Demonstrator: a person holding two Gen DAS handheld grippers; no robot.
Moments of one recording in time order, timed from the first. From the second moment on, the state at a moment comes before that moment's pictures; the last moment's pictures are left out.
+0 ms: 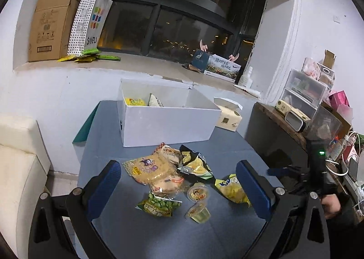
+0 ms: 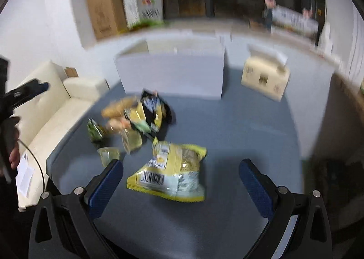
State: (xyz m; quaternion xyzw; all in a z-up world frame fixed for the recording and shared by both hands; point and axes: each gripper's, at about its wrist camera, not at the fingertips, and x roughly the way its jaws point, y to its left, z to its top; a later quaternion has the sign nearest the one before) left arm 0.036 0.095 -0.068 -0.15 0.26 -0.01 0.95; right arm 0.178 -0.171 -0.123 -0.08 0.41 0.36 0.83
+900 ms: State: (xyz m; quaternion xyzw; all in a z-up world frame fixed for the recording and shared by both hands) left arm 0.090 0.080 -0.161 -0.05 0.42 -0.03 0.91; right arm 0.194 -0.188 -0.152 0.01 0.43 0.36 0.82
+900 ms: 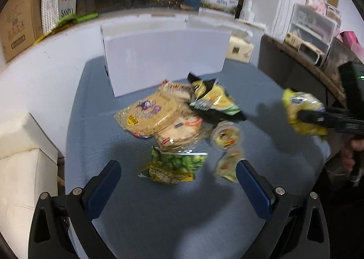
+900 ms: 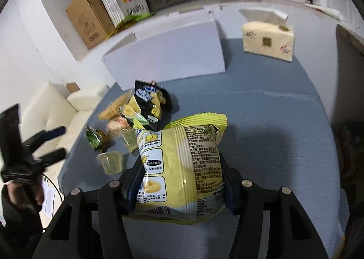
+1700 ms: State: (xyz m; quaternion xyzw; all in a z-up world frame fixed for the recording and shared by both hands) left arm 0.073 0.108 -0.095 -0.14 0.28 -0.08 0.94; right arm 0.198 -0.198 -0.137 0.07 0.40 0.39 0.83
